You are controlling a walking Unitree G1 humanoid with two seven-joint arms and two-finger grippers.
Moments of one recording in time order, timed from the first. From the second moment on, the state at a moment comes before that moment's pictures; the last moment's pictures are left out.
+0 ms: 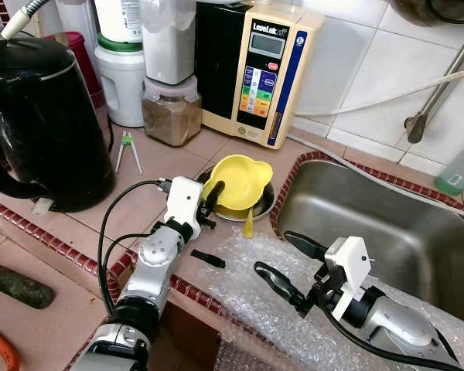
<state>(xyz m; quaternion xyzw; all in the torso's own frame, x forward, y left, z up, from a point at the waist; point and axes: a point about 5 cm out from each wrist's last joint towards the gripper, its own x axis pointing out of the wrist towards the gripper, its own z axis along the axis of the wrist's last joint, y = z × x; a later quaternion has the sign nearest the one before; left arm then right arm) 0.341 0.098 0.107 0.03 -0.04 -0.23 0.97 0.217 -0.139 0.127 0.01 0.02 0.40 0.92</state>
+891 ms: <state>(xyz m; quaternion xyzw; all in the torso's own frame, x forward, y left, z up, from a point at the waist) 0.340 0.114 0.118 0.06 -0.11 -0.17 0.98 0.237 -0.151 0.118 0.00 0.04 0.33 0.94</state>
